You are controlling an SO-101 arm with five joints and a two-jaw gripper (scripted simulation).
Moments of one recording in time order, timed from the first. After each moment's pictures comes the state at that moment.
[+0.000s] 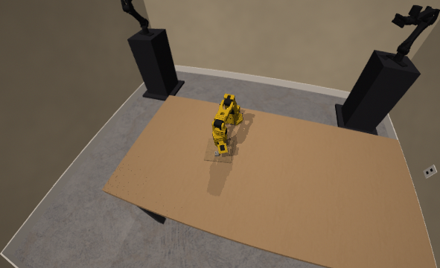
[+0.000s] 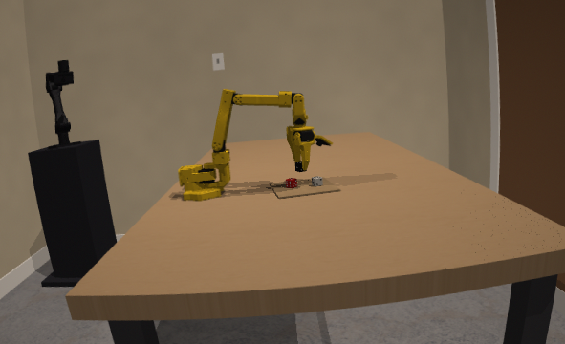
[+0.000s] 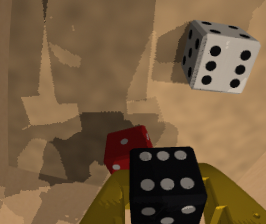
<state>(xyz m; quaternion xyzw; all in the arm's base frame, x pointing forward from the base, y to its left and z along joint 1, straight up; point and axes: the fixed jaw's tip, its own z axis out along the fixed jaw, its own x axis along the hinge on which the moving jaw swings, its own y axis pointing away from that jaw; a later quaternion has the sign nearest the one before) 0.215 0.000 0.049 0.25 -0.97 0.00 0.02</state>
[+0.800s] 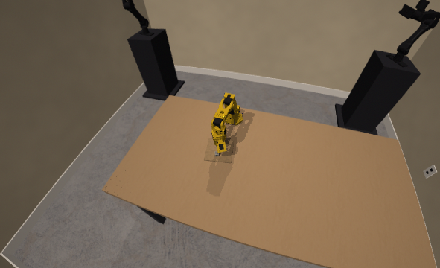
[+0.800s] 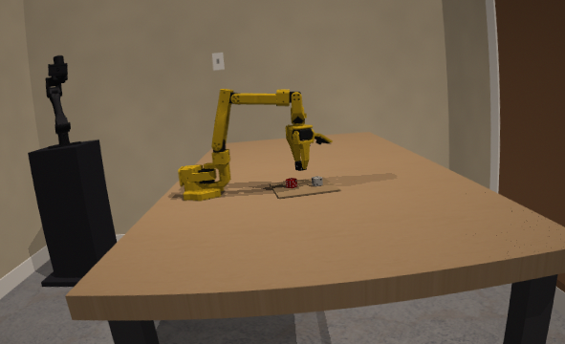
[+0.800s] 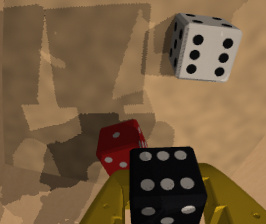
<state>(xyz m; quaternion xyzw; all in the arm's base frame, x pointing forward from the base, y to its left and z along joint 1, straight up) 0.215 -0.005 0.053 0.24 -0.97 0.00 0.00</state>
